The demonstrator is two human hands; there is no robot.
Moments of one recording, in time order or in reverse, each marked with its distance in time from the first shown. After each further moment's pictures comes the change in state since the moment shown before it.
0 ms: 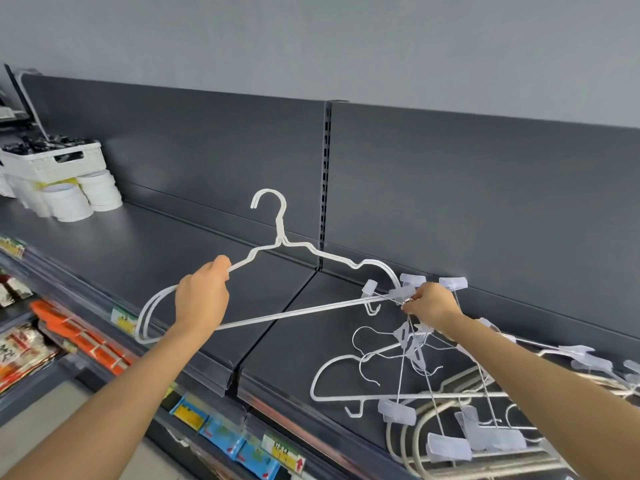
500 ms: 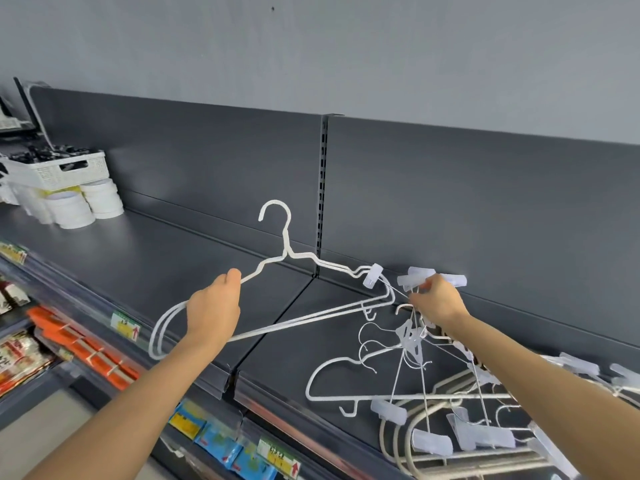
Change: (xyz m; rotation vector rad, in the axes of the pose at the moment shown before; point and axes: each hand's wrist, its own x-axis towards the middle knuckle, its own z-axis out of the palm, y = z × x) left_hand -0.021 0.031 -0.017 0.062 -0.067 0.072; right_hand -0.004 0.002 -0.019 0.156 0.165 -0.054
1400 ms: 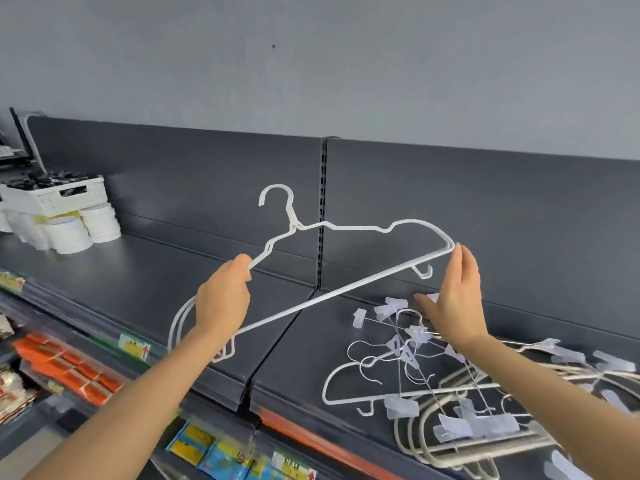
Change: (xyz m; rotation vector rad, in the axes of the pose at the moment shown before) left_hand 0.014 -0.004 -0.045 -0.286 0.124 -0.018; right_hand -0.071 -0.029 -0.024 -0.195 0.426 -0.411
